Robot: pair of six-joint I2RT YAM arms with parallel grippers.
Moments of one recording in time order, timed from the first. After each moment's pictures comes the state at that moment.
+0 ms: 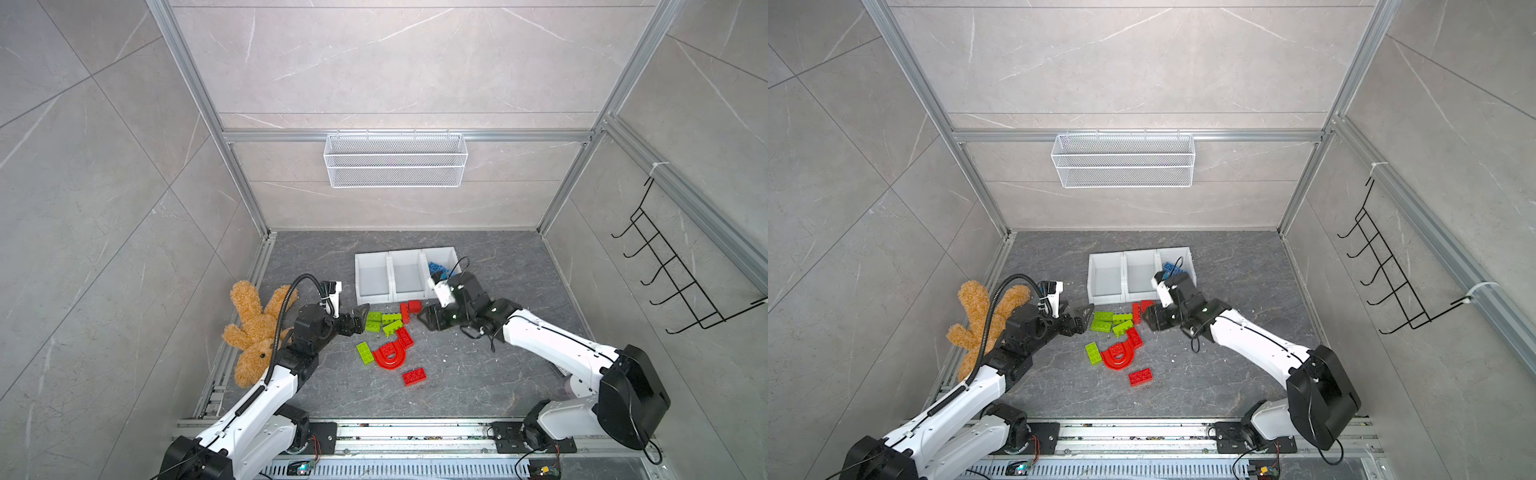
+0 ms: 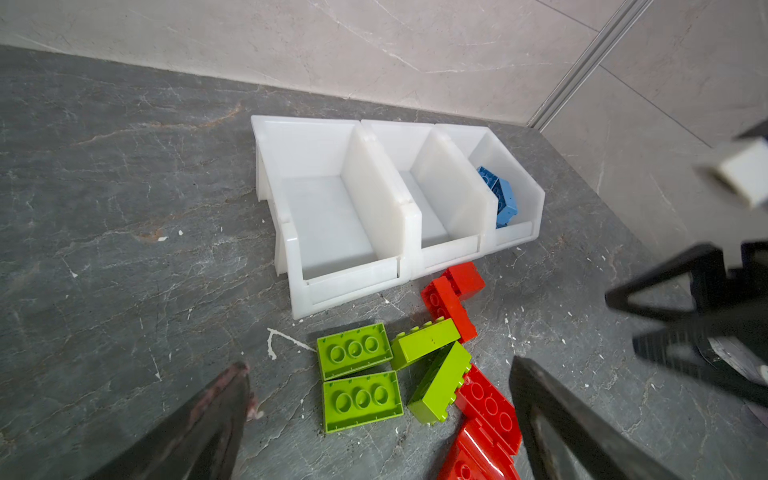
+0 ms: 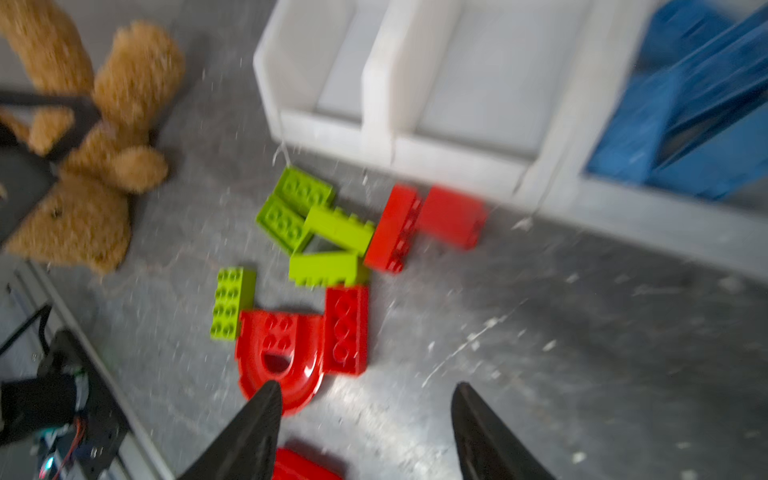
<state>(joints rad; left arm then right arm) -0.38 0.93 0.41 0.14 0.17 -0.29 0.72 1.42 0.91 -0.37 -0.19 0.35</state>
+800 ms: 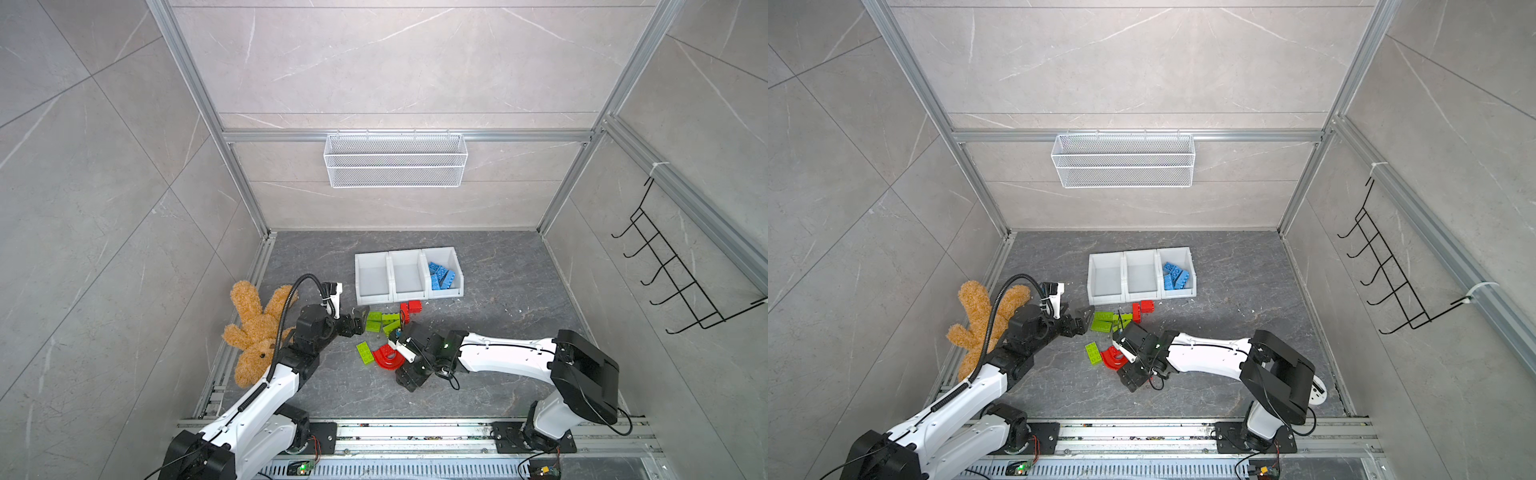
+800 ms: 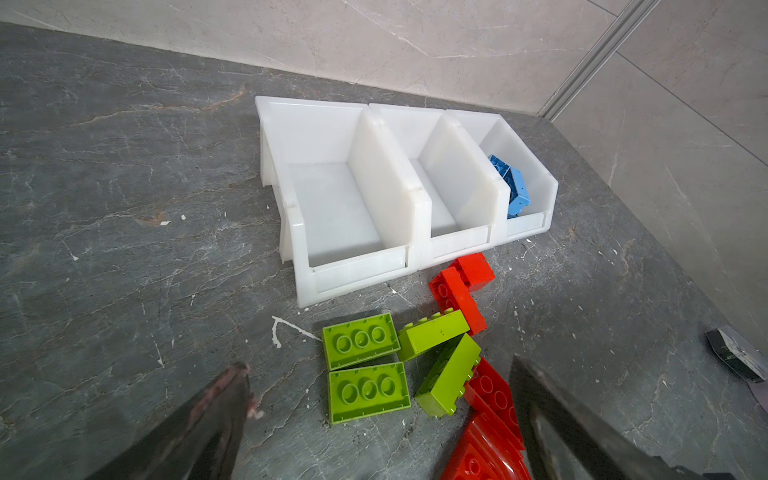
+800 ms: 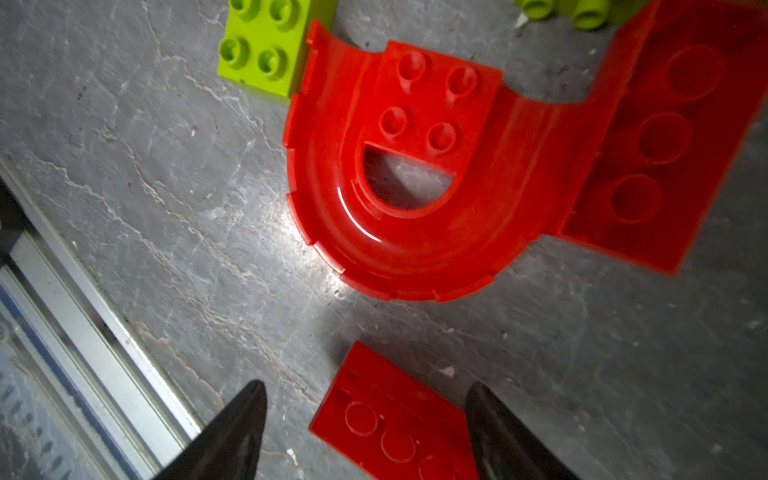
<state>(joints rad) -0.38 0.94 0.41 0.14 0.16 -0.29 1.06 1.64 0.94 -0.46 -0.14 0.28</state>
